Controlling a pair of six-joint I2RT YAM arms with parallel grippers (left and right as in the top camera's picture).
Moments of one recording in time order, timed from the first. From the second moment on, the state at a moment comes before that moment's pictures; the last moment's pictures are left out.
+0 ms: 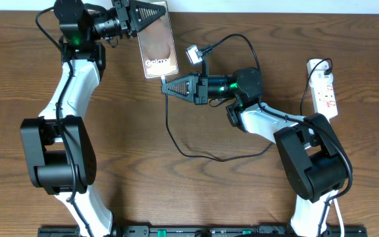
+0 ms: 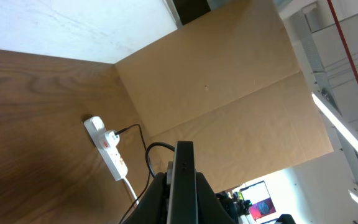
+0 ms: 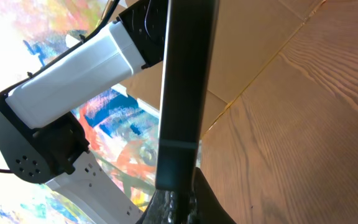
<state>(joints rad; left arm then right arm) 0.03 1.97 1.51 0.73 1.34 -1.35 0.47 2.01 1.08 1.31 -1.18 1.30</state>
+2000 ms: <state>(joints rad) 0.03 1.97 1.51 0.73 1.37 -1.32 0.49 2.01 1.08 1.32 -1.13 1.39</state>
